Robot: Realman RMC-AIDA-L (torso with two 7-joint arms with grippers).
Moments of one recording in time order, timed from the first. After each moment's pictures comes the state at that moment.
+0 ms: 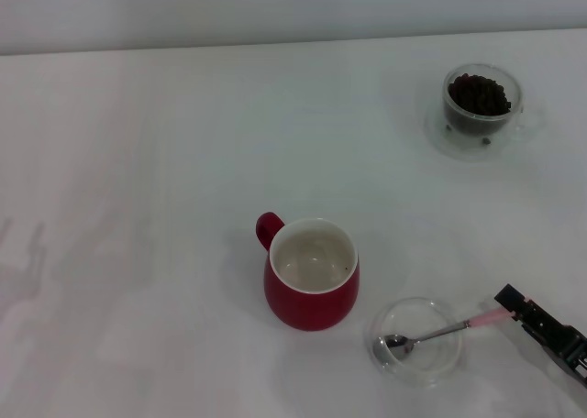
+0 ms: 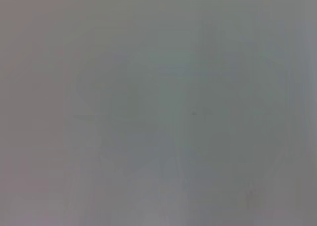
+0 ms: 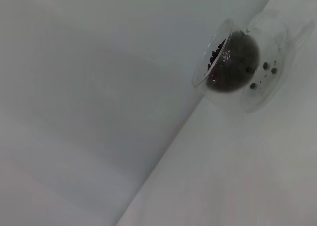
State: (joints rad) left arm -0.22 -2.08 -0.04 0.03 -1.38 -1.61 2.82; right arm 0.02 2.02 -0.49 0.13 1.56 1.56 -1.84
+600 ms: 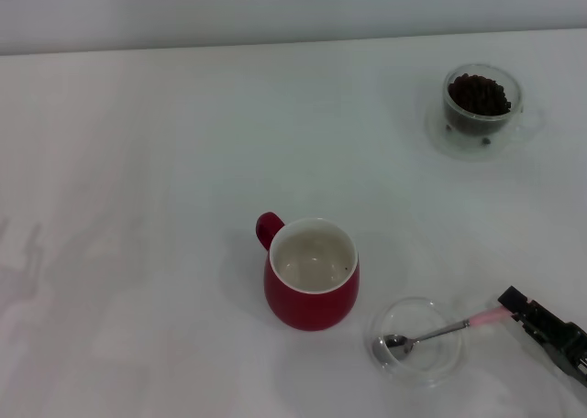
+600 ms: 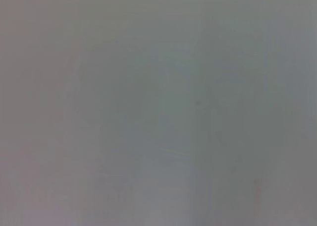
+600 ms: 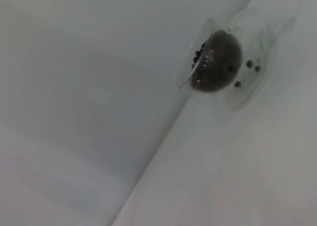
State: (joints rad) left arm -0.22 -2.08 -0.04 0.03 -1.38 -1.58 2.82; right arm 0.02 2.01 -0.49 0.12 1.56 1.53 -1.78
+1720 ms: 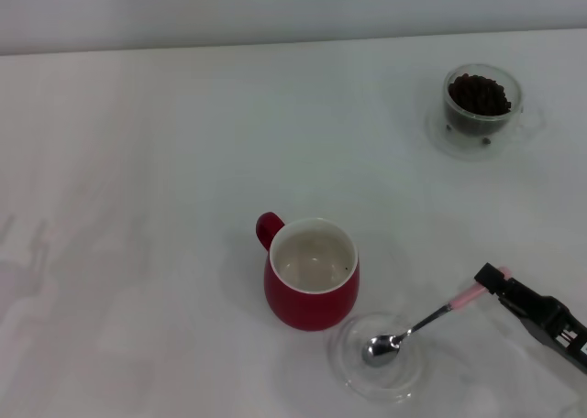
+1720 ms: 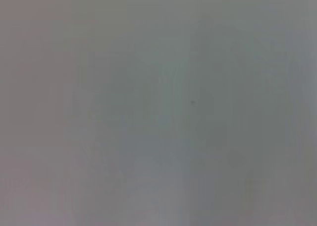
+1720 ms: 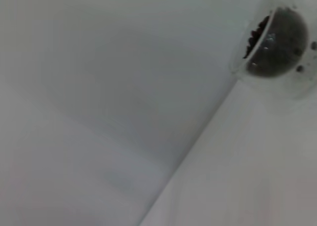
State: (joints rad) left arm -0.24 -2.08 -0.04 0.03 -1.38 -1.57 2.83; right arm 0.10 2.01 -0.52 0.12 1.55 1.58 -1.76
